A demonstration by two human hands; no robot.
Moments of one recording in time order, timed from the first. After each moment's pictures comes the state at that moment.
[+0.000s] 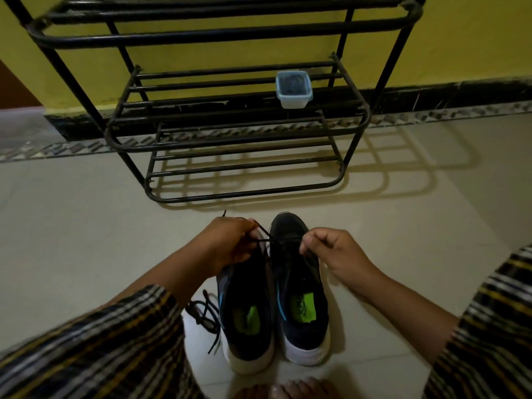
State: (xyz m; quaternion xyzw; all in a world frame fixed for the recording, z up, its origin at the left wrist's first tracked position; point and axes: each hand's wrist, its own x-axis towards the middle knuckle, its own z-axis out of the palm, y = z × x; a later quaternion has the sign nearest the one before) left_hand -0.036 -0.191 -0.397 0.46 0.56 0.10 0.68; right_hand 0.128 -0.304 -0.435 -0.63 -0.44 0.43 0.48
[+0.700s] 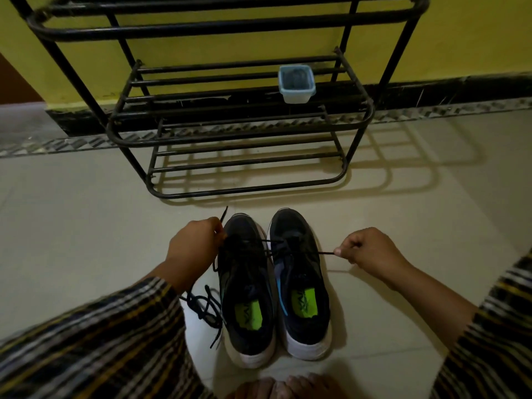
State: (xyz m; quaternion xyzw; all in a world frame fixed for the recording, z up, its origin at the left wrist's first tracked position) left_hand -0.084 -0.164 -0.452 0.82 0.55 0.01 0.17; right_hand 0.173 -0.316 -0.441 -0.83 -0.38 0.35 0.22
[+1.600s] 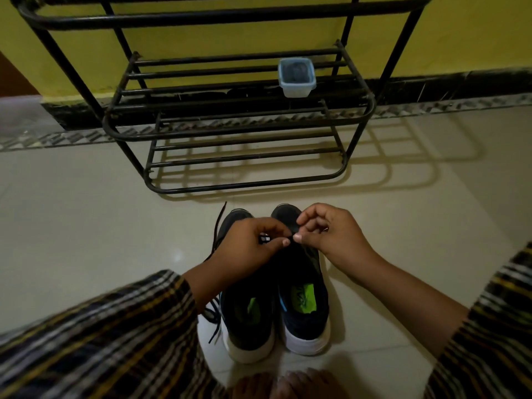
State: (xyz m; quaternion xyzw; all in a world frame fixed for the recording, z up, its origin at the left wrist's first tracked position) left_hand -0.035 -0.209 -0.434 0.82 0.32 0.16 0.44; right_hand 0.123 -0.292 -0.420 -0.70 -0.43 0.38 0.43
